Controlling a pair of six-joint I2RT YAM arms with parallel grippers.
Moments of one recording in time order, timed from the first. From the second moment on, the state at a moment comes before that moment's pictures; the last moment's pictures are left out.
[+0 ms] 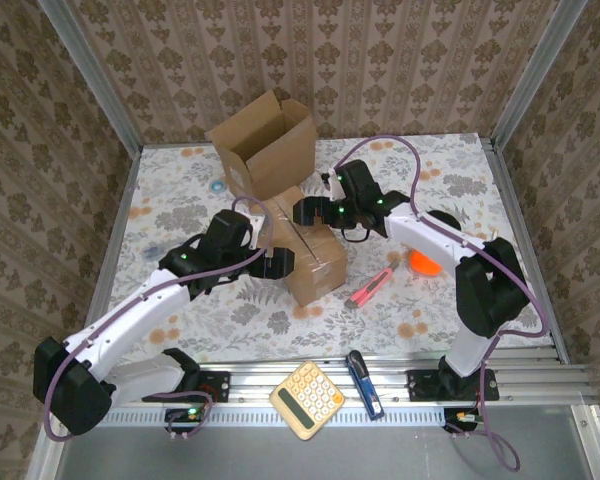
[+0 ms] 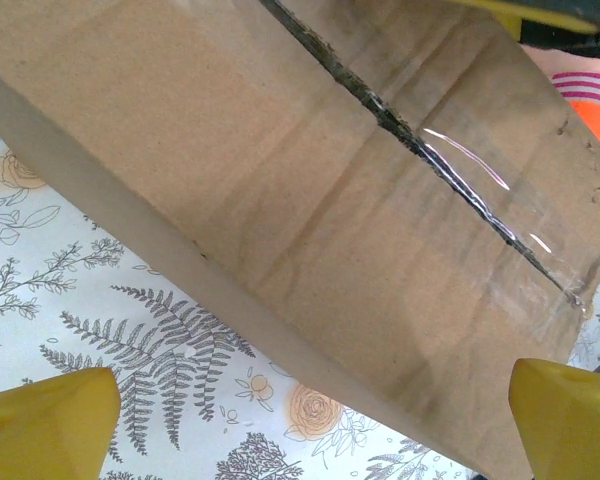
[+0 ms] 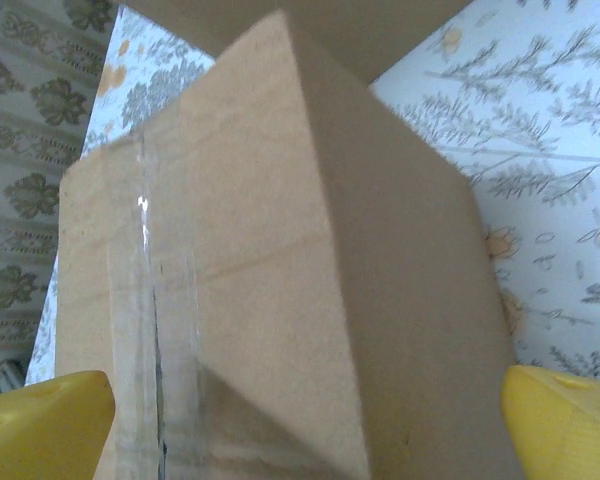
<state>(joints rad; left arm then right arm) -0.69 1.09 0.89 -0.59 0.17 -0.44 0.52 1.72 1.33 -0.36 -0.32 0.54</state>
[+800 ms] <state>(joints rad) -0.51 0.99 0.99 -0.77 0.17 -0.39 0.57 1.26 0.88 -0.72 0.15 0.84</state>
